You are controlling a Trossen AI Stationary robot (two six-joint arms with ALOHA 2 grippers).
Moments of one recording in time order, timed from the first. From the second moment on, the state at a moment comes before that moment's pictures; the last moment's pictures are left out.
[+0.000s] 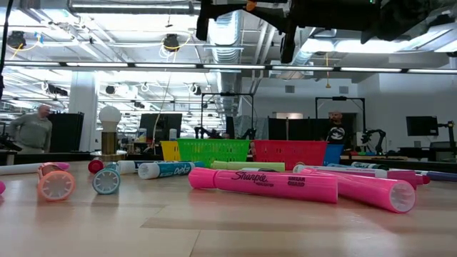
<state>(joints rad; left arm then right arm) -0.09 1.46 0.99 0.45 -0.26 -0.68 0.04 1.43 0.66 0.90 0.05 0.68</state>
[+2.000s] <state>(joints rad) -0.08 0.75 0.40 0.20 -0.29 -0.47 -0.44 1.43 1.33 -0.61 0.12 0.33</state>
